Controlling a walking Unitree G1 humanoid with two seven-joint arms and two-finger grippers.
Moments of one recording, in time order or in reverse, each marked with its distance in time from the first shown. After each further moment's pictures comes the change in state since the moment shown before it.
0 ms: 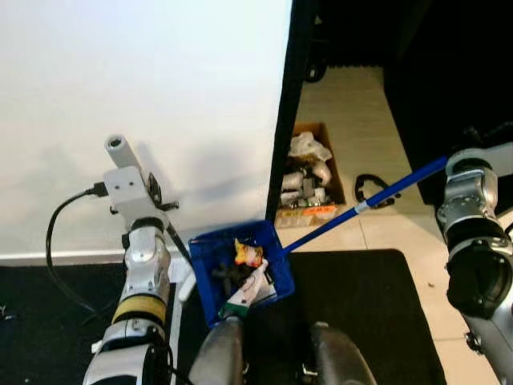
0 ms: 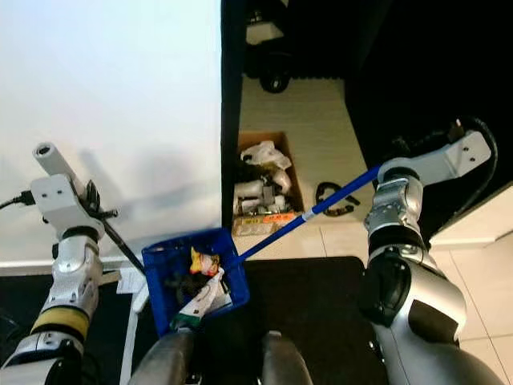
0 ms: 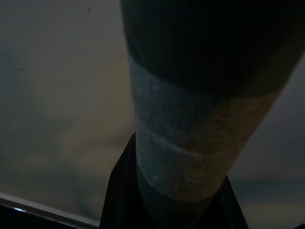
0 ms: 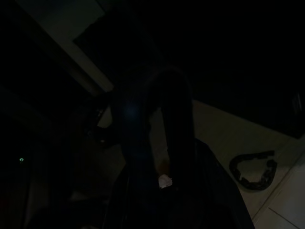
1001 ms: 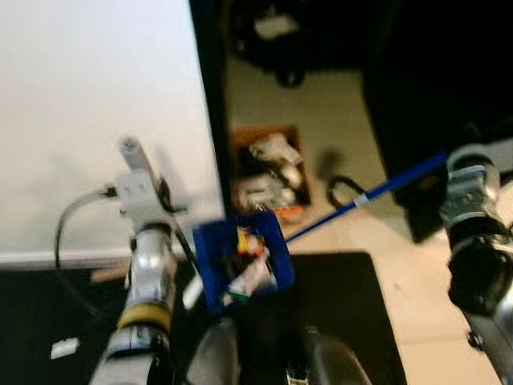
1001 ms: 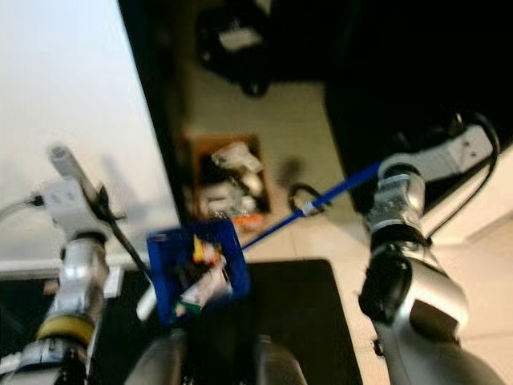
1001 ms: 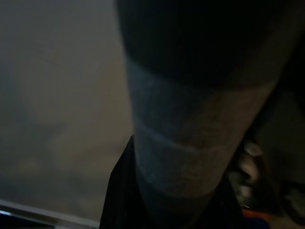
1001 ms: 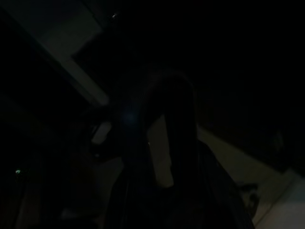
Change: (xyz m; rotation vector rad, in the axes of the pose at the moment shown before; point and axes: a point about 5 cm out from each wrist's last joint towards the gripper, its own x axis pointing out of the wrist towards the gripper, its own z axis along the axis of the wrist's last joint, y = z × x) left arm -0.008 -0.008 -0.003 -0.012 0.001 -0.019; right arm 0.004 0.016 0.003 -0.018 0.009 0.062
